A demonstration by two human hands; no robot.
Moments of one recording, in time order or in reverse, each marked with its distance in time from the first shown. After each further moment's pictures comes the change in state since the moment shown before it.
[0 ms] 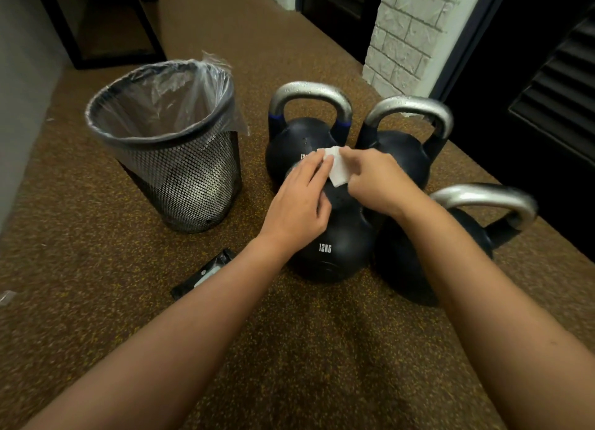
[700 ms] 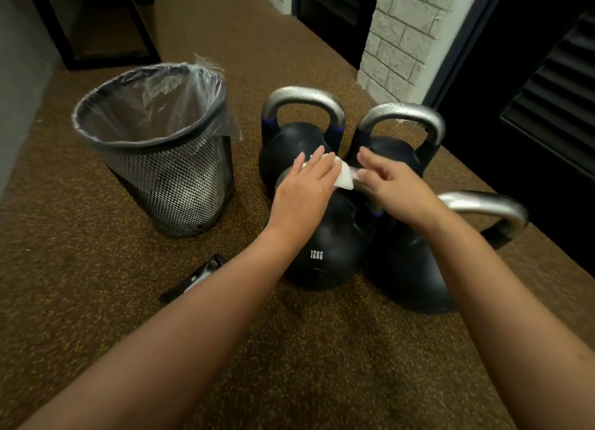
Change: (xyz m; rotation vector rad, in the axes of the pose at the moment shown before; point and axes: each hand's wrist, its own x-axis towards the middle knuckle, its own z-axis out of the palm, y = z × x) left_hand 0.028 0.004 0.017 0.328 0.136 0.157; right_hand 0.008 0.054 -0.001 0.454 0.031 0.027
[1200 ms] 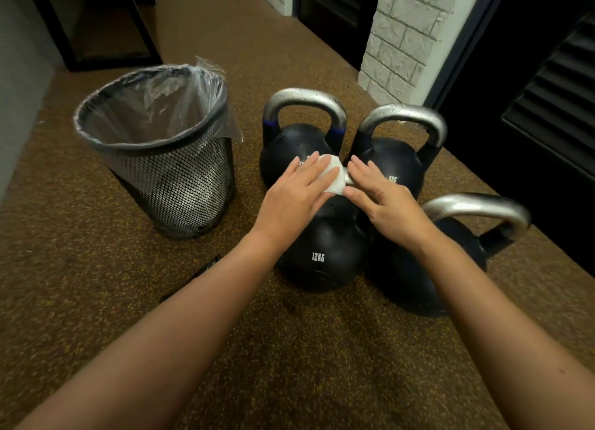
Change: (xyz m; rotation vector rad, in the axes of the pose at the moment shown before) left_hand -0.012 -0.019 -0.002 -0.121 -0.008 0.044; right_hand -0.015 0.009 0.013 -0.232 -0.003 -0.154
